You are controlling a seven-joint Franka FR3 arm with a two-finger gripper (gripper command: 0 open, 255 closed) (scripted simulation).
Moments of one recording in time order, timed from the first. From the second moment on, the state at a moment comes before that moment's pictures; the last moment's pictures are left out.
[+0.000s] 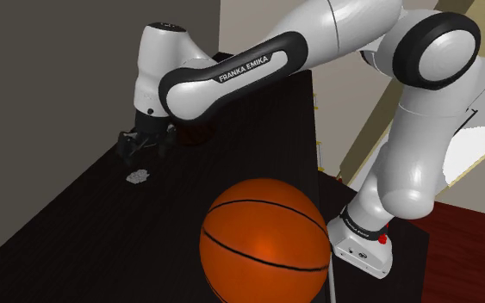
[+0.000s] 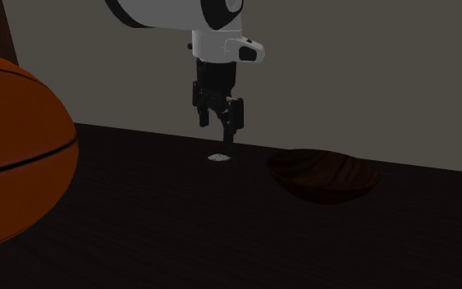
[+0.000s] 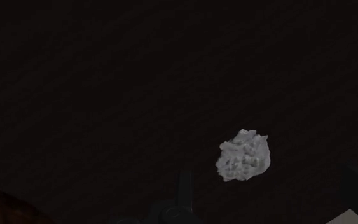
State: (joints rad) arm 0.24 0.26 0.39 -1.85 0.03 2.34 0.60
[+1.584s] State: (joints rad) arm 0.28 0.36 0.37 -1.83 -0.01 2.42 0.64
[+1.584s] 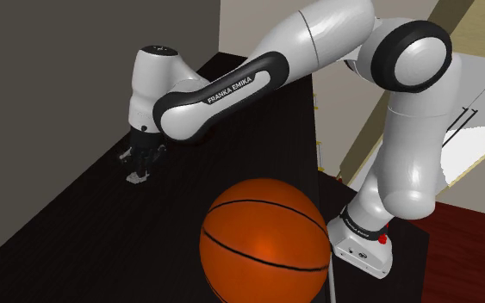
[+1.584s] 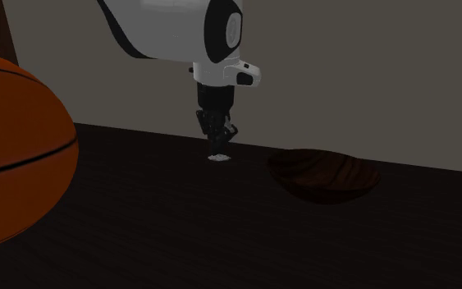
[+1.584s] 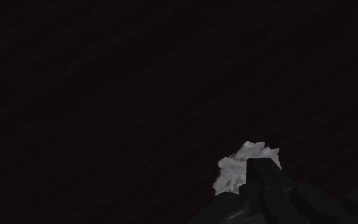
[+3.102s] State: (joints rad) arm 0.45 0.76 0.29 -1.11 -0.14 1.69 0.73
